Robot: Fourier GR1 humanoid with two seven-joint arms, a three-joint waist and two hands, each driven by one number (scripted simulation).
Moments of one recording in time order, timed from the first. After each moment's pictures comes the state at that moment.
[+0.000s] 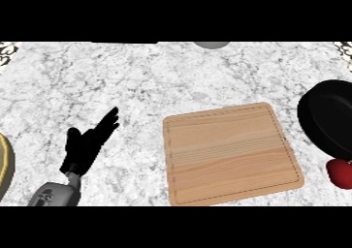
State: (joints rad) left arm -0.11 0.22 -0.16 -1.36 0.10 -0.09 0.13; right arm -0.67 -1.00 0.43 -0.77 0.58 0.26 -0.56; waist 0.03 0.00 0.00
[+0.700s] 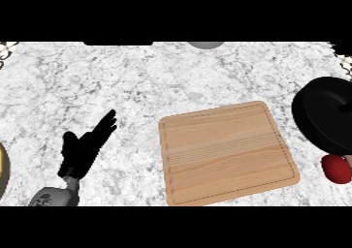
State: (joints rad) left arm -0.08 0.21 -0.15 -1.38 0.10 -0.09 0.12; right arm -0.74 -0.81 0.06 -0.66 0.12 0.49 -0.56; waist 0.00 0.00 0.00
